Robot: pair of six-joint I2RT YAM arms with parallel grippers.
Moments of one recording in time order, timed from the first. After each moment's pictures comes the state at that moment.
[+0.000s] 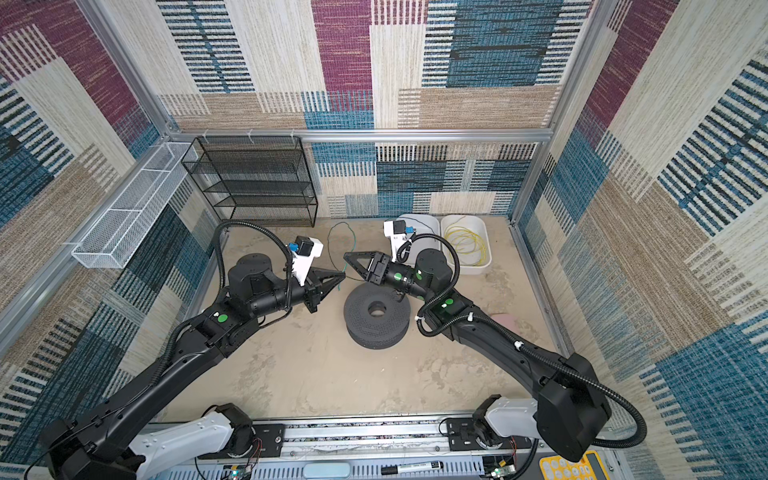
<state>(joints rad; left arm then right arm) -0.60 1.08 1.00 -0.16 0.42 -0.16 0.65 1.30 0.95 0.45 -0.49 1.01</state>
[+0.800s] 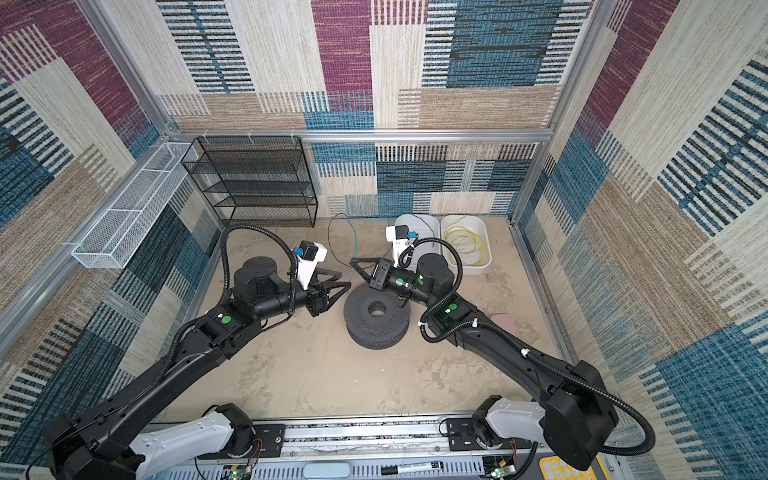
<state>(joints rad) -0.61 1.06 0.96 -0.18 0.39 -0.15 0.66 1.22 0.89 0.38 -0.42 0.95</state>
